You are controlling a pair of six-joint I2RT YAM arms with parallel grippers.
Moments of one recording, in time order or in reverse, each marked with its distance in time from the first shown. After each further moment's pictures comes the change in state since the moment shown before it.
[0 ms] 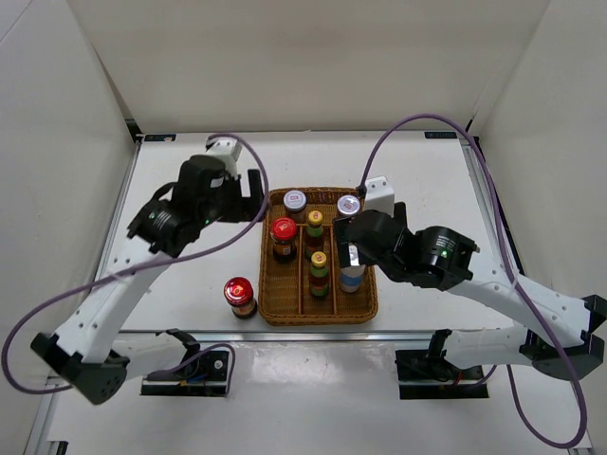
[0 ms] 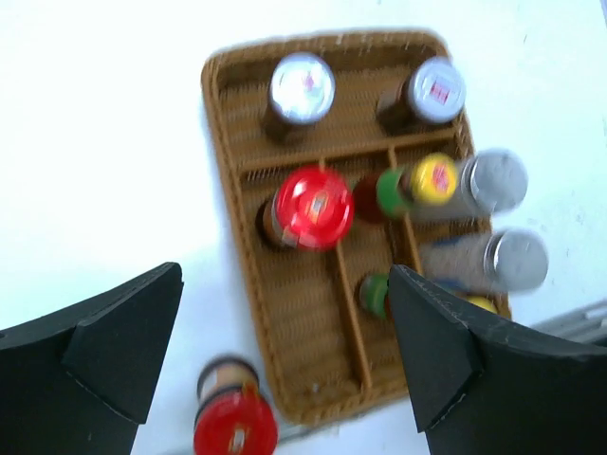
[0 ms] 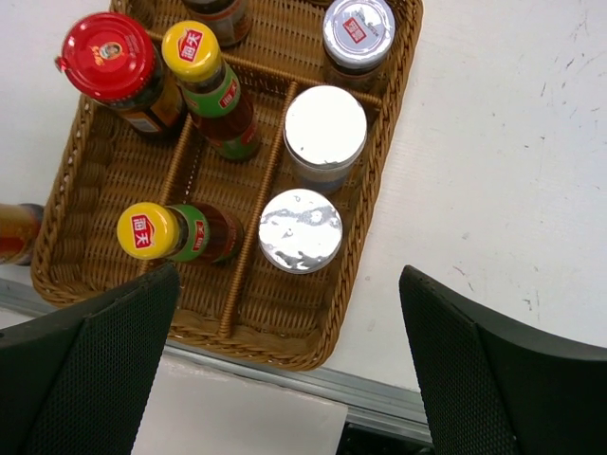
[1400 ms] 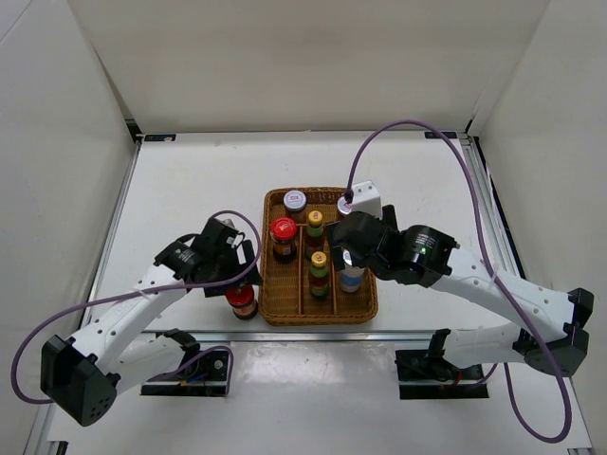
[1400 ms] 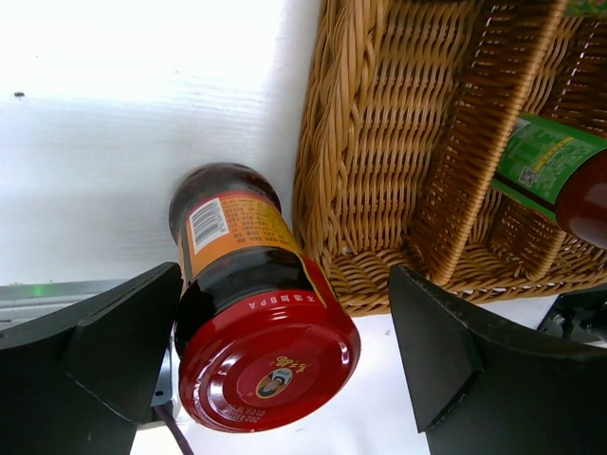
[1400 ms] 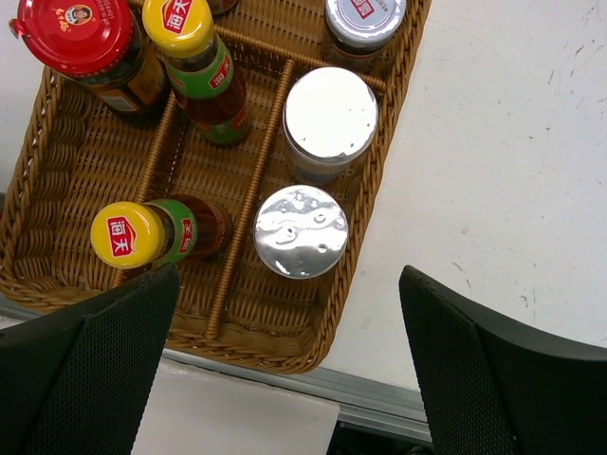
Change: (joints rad) left arm 0.000 -0.168 -0.585 -0.093 0.132 -0.387; right arm -0.018 0.055 -0.045 0.031 -0.024 -0.024
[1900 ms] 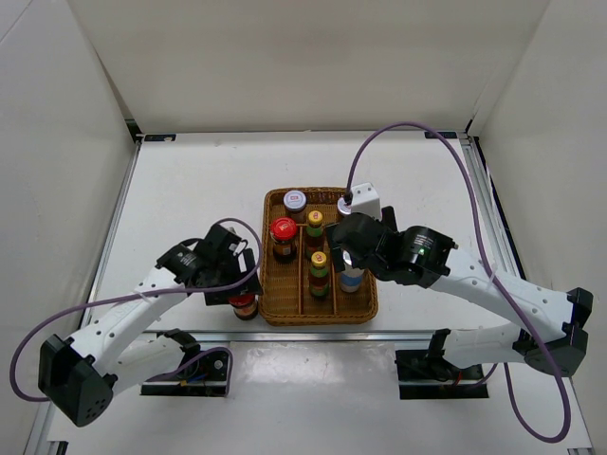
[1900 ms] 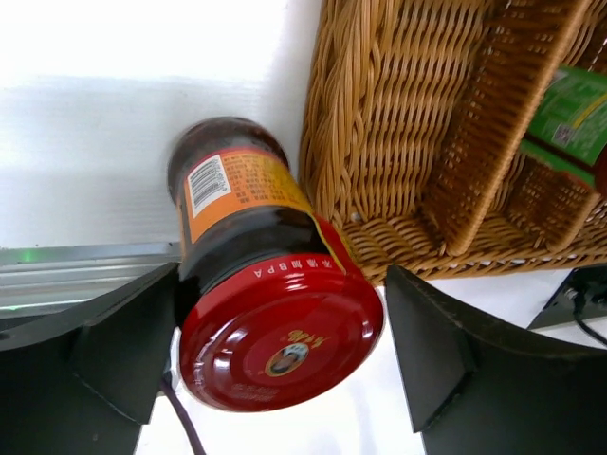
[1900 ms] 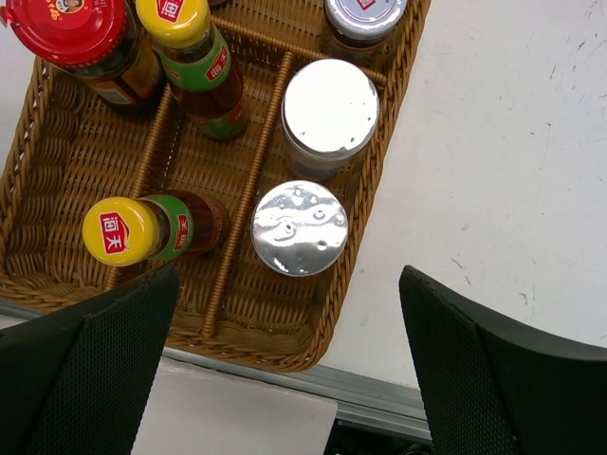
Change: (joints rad) left arm -0.033 -0.016 -0.026 -0.048 0.032 -0.040; right arm 0.000 0.000 -0.014 0.001 -0.004 0.000
